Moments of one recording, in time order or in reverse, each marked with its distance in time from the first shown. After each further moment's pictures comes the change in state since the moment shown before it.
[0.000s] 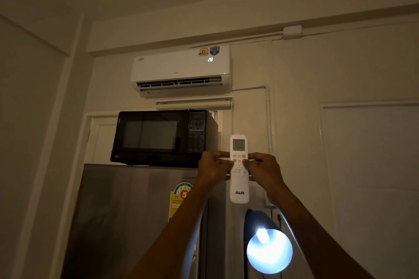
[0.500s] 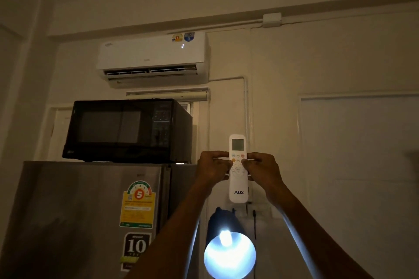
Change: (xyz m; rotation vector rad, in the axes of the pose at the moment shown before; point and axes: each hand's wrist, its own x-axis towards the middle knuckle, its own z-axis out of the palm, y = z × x) left_hand 0.050 -0.039 0.116 -0.052 -0.062 -0.082; right_hand 0.071 0.079 -0.076 0.001 0.047 0.047
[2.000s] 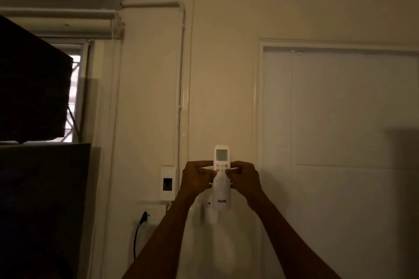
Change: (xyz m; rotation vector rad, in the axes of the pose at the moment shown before) left_hand 0.277 -0.253 0.317 -0.087 -0.083 -0.102; right_hand 0.334 0.341 -0.124 -0.158 0.018 0.102
